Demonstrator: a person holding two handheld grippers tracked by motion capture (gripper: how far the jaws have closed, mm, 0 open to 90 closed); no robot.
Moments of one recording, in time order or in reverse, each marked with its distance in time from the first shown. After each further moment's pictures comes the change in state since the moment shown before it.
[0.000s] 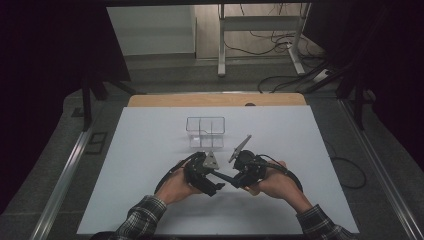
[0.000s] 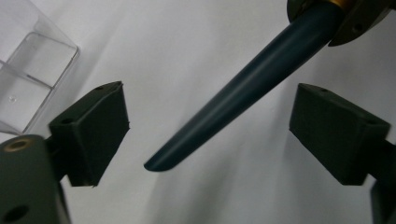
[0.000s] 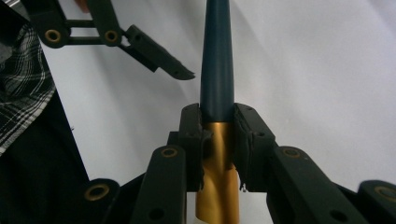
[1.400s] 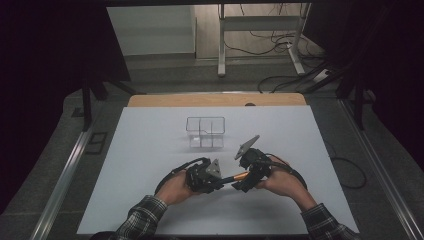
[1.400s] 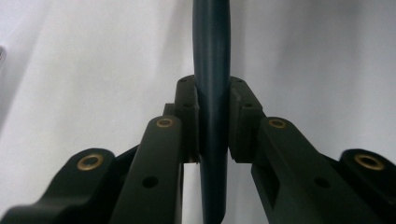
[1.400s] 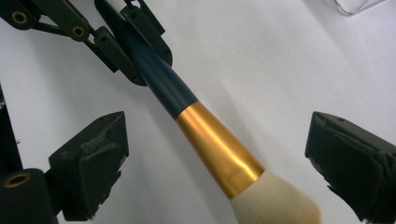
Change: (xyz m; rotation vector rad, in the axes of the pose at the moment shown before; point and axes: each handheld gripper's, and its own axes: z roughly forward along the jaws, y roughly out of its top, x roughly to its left) left arm -0.009 0.000 0.004 0.079 -0.134 0.114; right arm -0.019 -0.014 0.007 -0.114 -0.076 -0.022
